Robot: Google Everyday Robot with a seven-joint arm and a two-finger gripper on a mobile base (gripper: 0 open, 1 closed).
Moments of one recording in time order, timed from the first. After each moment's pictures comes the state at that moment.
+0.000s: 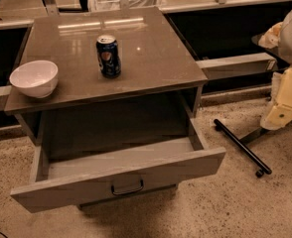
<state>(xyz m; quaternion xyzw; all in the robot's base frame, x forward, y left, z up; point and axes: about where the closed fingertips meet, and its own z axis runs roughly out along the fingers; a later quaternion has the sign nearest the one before) 0.438 -0.217 0.976 -0.60 0.78 -0.03 0.16</state>
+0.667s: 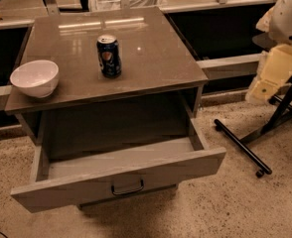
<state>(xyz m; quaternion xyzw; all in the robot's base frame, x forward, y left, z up) 0.484 -0.216 0.986 -0.57 0.80 -0.04 0.19</state>
